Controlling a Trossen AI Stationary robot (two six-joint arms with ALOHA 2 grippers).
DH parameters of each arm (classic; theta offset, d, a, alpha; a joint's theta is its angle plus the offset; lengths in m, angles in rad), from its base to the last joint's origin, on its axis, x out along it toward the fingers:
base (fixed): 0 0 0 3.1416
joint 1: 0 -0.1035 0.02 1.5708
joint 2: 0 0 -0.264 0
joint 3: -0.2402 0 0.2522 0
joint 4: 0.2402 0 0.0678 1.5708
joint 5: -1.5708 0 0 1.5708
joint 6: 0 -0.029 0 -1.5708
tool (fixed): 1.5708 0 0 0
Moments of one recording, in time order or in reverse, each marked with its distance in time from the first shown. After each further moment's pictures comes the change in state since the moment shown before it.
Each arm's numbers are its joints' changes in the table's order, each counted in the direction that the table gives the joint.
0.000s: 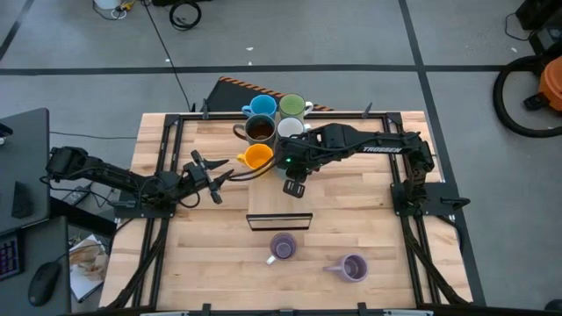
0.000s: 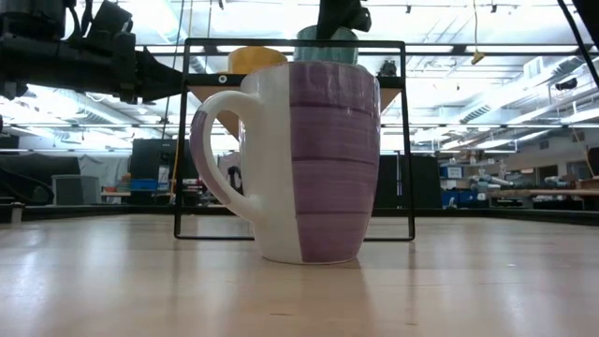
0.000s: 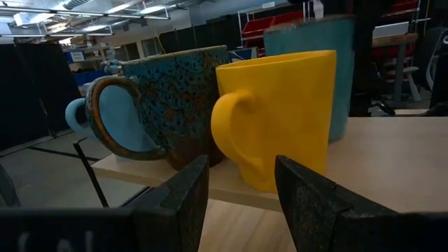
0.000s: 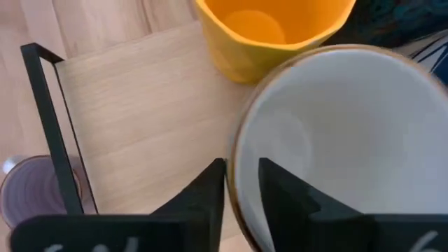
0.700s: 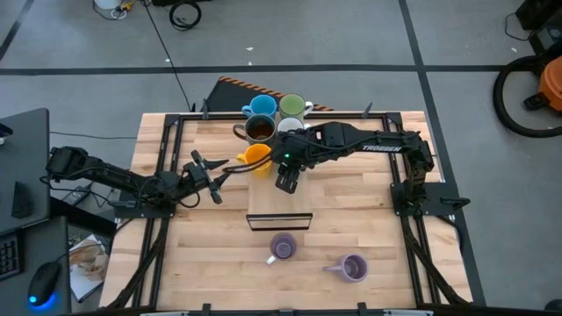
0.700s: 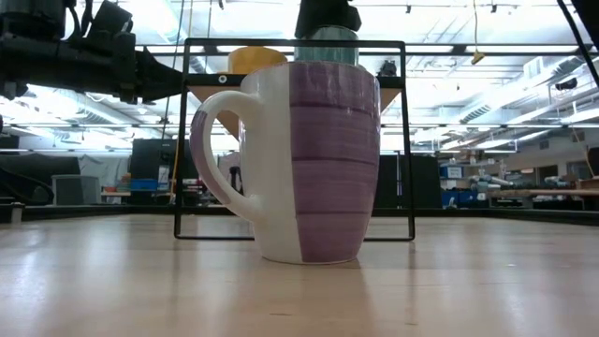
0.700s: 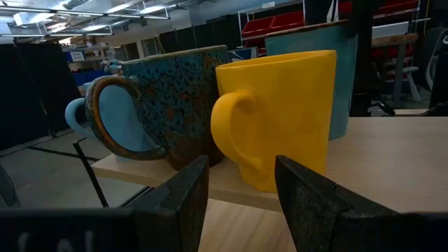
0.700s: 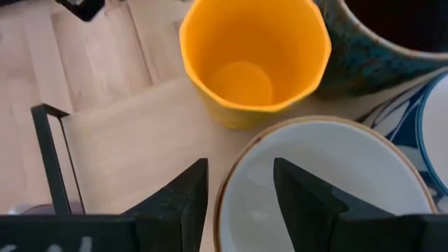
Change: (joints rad) left arm 0.000 0.000 0.000 0.000 0.000 0.001; right arm 0.011 0.000 0.001 -0.116 -0.037 -0.012
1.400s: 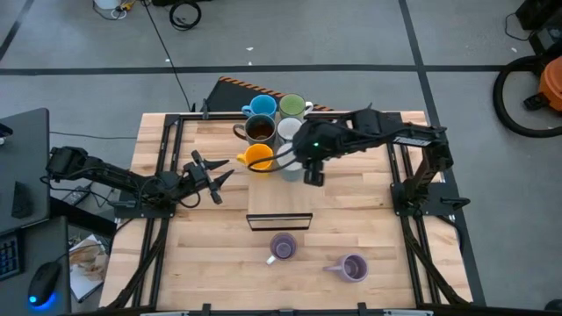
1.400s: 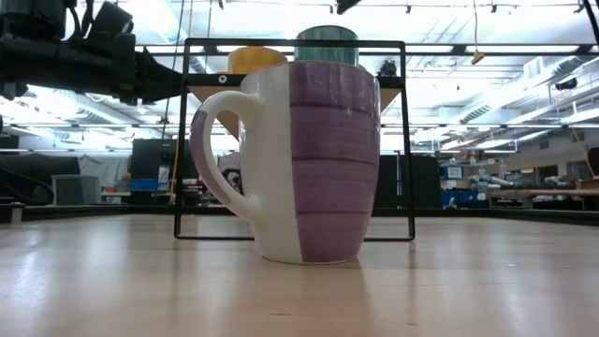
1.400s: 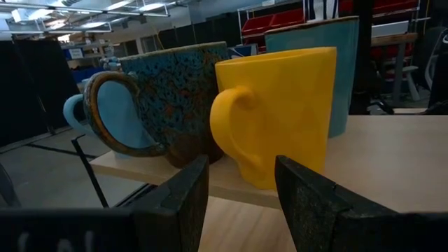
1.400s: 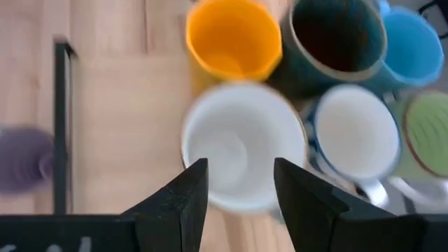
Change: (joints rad) left arm 0.000 0.000 0.000 0.011 0.000 0.014; right arm -0.006 -0.163 0.000 0.121 -0.039 0.286
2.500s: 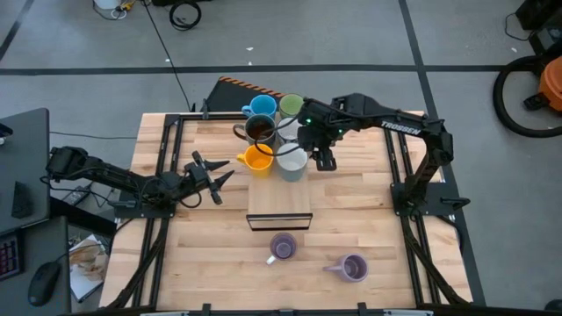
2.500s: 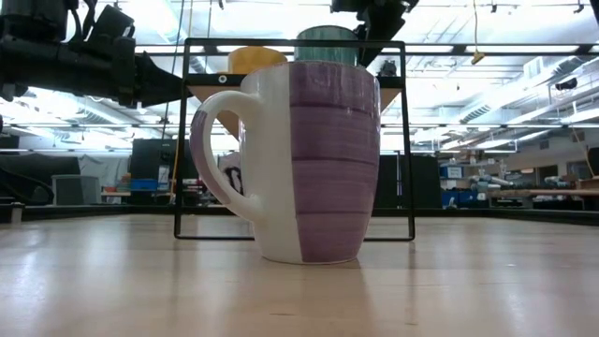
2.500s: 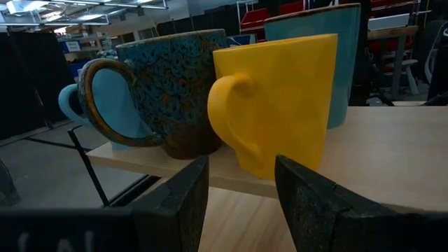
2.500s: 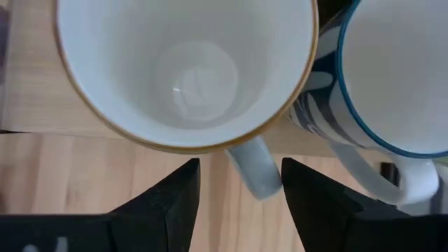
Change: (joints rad) left arm 0.000 0.000 0.000 0.032 0.000 0.021; right arm 0.254 -0.033 0.234 -0.005 0.296 0.373
